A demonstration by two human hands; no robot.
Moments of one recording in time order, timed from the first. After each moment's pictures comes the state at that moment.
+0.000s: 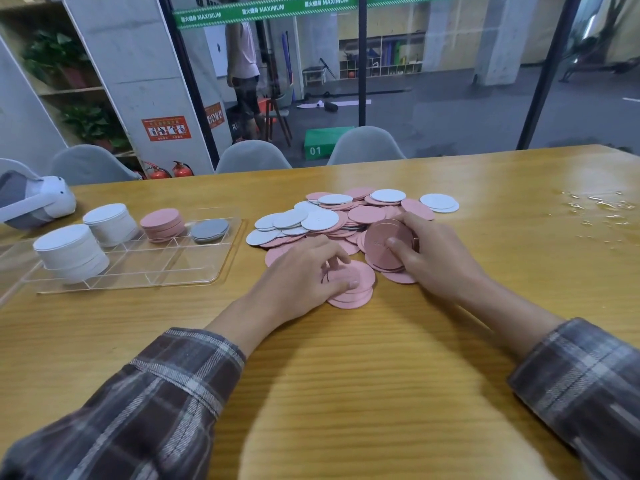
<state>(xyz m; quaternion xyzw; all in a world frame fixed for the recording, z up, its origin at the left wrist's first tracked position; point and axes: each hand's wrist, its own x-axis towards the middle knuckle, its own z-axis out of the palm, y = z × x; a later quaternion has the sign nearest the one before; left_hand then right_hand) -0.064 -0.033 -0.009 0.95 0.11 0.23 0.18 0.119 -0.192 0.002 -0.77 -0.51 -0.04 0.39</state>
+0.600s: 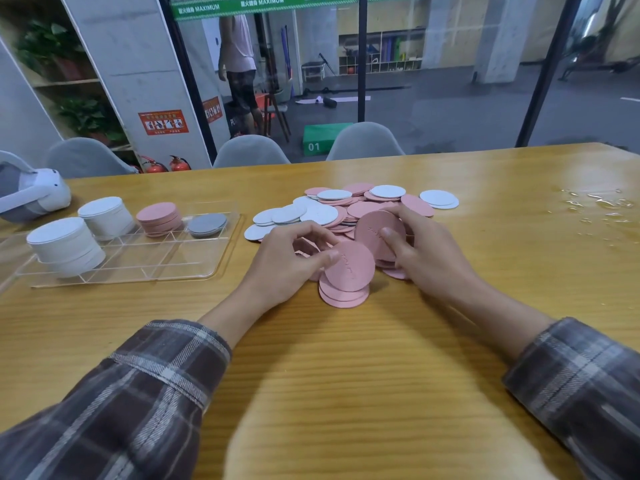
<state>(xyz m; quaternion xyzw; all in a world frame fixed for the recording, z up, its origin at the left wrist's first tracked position) -0.069 -0.032 0.001 0.83 0.17 0.31 0.43 0.109 -0.187 -0.001 -0.74 -0.50 0.00 0.45</state>
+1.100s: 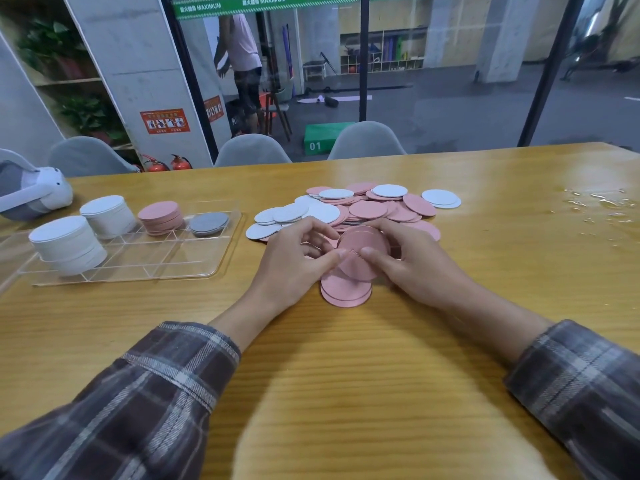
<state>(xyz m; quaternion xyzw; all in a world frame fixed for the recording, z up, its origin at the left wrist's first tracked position) -0.065 -0.040 -0.004 0.82 0.19 0.34 0.42 0.096 -0.186 -0.002 -0.70 -0.57 0.04 0.42</state>
